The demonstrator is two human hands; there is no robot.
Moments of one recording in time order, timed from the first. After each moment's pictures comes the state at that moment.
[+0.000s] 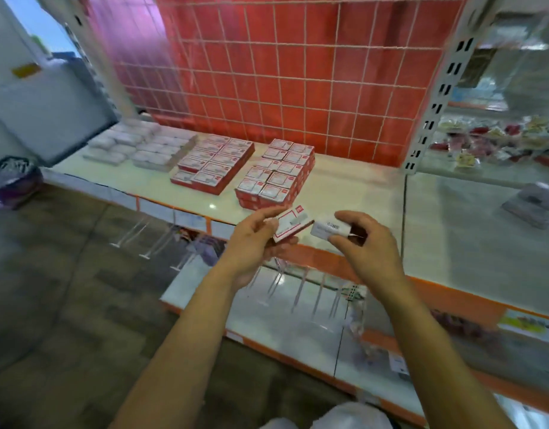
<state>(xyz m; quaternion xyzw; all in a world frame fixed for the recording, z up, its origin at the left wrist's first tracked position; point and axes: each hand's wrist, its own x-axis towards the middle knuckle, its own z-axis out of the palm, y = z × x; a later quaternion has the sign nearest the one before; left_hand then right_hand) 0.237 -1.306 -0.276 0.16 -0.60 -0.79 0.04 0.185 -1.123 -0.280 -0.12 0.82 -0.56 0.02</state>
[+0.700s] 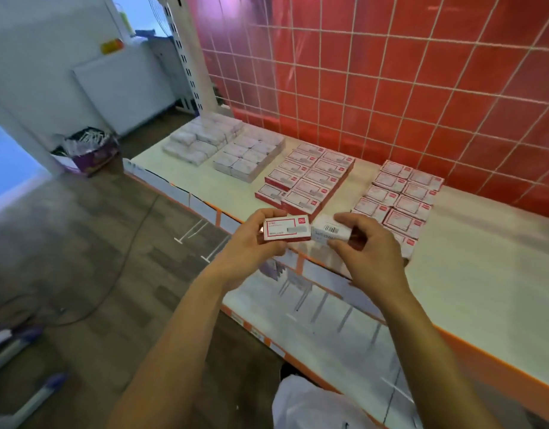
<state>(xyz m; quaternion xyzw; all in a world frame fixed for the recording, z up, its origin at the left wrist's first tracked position) 0.236 -1.496 -0.274 0.21 -0.74 -0.63 0.04 0.151 -1.324 -0.275 -0.19 0.82 -0.53 0.08</state>
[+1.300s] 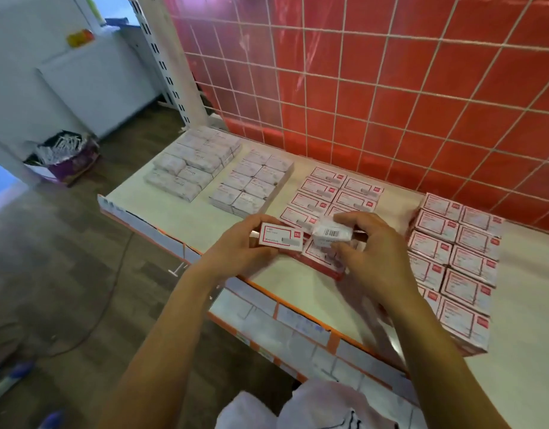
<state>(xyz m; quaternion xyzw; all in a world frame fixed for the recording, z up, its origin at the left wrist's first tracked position) 0.148 -1.621 -0.282 0.16 -0.85 -0.50 -0.05 0.071 -1.417 -0.268 -0.19 0.86 -0.47 0.09</state>
